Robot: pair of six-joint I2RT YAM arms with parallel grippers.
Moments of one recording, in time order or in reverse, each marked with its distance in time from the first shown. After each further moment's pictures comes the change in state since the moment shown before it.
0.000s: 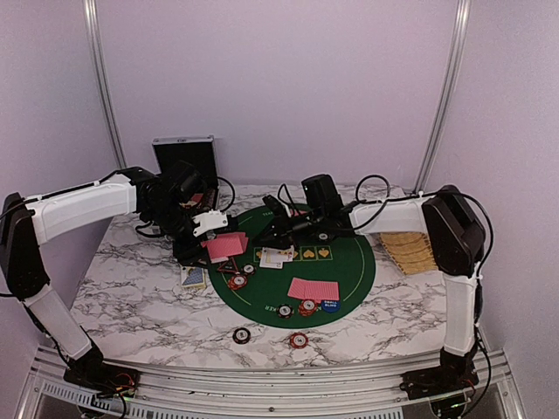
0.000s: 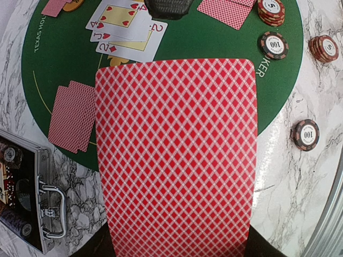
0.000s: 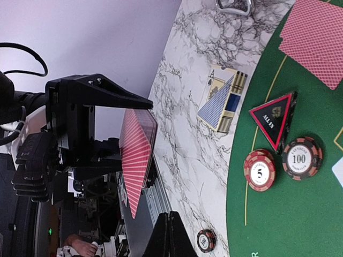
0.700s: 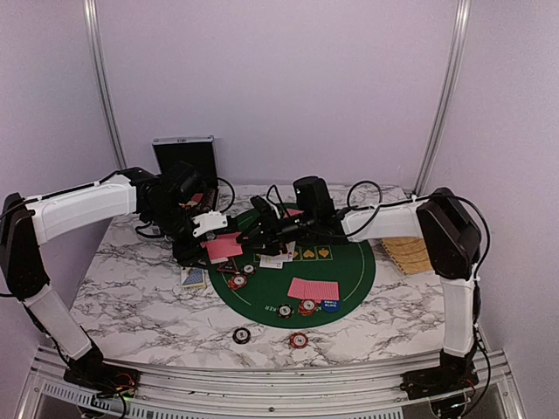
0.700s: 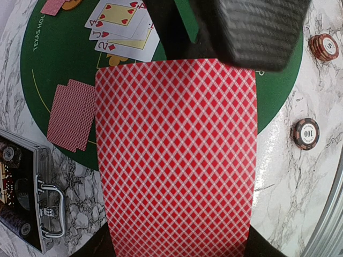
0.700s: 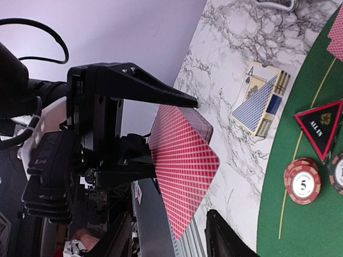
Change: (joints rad) left arm 0.000 -0.001 -0.005 0.000 -0.001 0.000; right arm 0.052 0.002 -0.021 0.159 -0.019 0.119
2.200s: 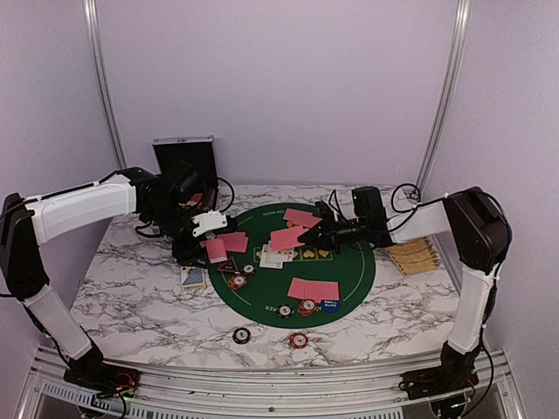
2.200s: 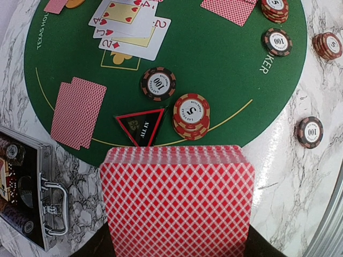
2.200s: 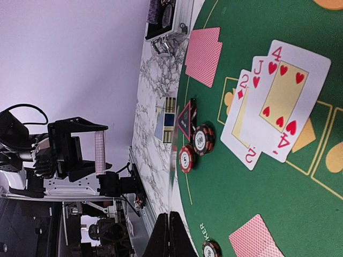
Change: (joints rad) left arm 0.000 -0.002 0.000 0.001 -0.017 0.004; right arm -0.289 -0.132 -0.335 0.064 0.010 -0.004
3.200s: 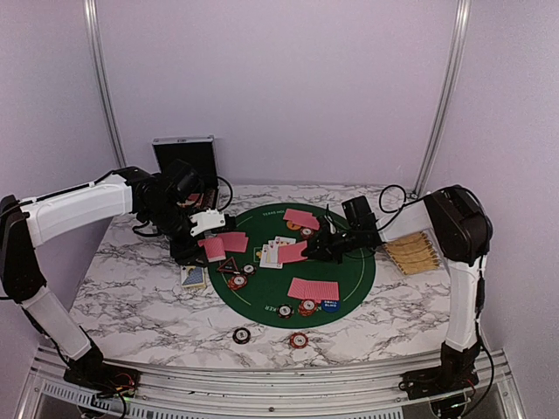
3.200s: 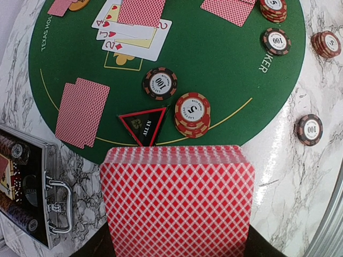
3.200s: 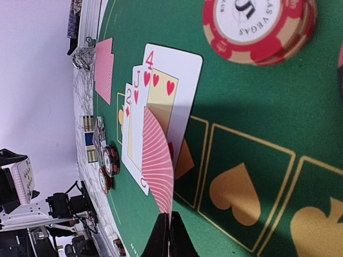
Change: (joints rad) left arm 0.000 -0.025 -0.008 -0.001 -0.007 0.010; right arm -0.021 0.159 0.112 -0.232 0.199 -0.194
